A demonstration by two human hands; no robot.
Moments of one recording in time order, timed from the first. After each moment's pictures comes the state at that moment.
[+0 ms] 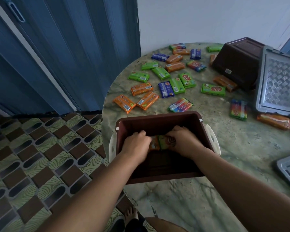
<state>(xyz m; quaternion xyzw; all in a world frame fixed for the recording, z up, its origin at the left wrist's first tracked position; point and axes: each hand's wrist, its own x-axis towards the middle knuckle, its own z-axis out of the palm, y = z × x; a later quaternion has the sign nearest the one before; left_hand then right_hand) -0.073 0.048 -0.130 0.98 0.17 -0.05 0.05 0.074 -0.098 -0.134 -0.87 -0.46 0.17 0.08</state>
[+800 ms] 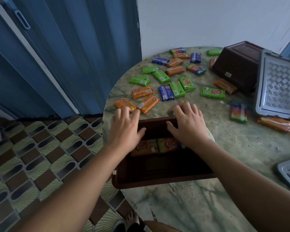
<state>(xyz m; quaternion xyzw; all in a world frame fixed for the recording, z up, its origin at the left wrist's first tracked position) -0.077 0.082 -0.078 0.96 0.21 0.16 -0.05 0.080 -0.095 -0.085 -0.87 -0.44 -0.12 0.18</state>
